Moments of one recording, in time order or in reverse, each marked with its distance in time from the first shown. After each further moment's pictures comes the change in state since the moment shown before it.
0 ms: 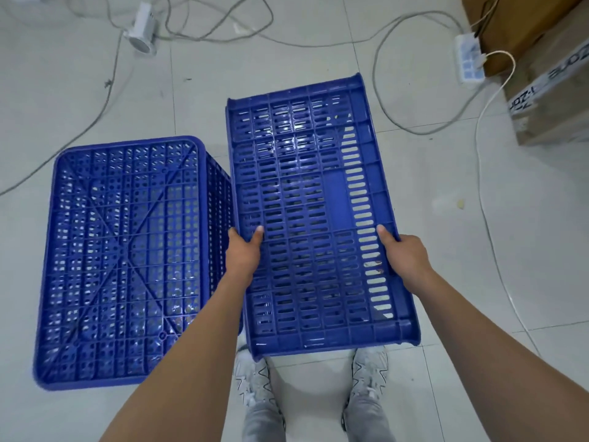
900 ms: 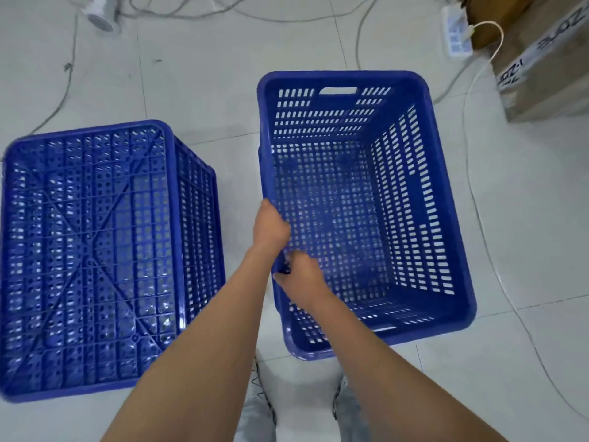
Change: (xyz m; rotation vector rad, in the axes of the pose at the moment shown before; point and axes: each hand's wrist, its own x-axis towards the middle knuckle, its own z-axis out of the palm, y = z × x) left_hand 0.007 0.026 0.089 0.236 -0.123 0.295; right_hand -0.051 0.019 0.131 -0.325 -0.328 -0.298
